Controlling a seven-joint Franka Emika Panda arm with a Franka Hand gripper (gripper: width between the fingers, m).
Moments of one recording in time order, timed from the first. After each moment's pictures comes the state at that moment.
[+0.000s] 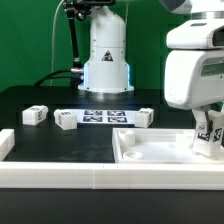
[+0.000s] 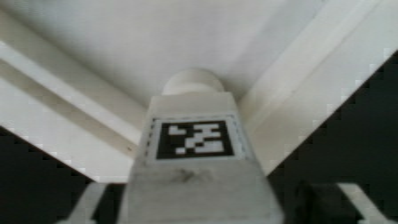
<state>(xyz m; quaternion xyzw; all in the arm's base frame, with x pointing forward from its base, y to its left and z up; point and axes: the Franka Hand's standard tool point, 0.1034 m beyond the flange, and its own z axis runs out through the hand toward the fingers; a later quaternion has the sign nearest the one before) 0.616 0.131 0.074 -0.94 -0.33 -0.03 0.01</state>
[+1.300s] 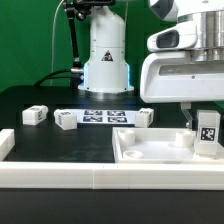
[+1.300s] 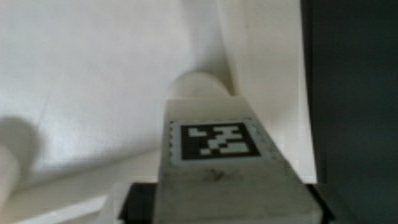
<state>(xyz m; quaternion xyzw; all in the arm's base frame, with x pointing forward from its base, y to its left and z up) 0.613 0.120 0.071 -0.97 0.21 -0.06 0.05</state>
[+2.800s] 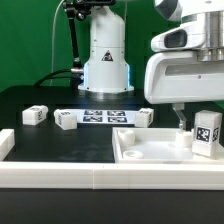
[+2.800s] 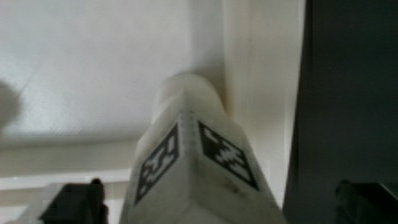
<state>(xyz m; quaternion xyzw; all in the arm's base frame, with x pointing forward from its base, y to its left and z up) 0.615 0.127 0.072 -1.00 0.00 -0.06 0.04</state>
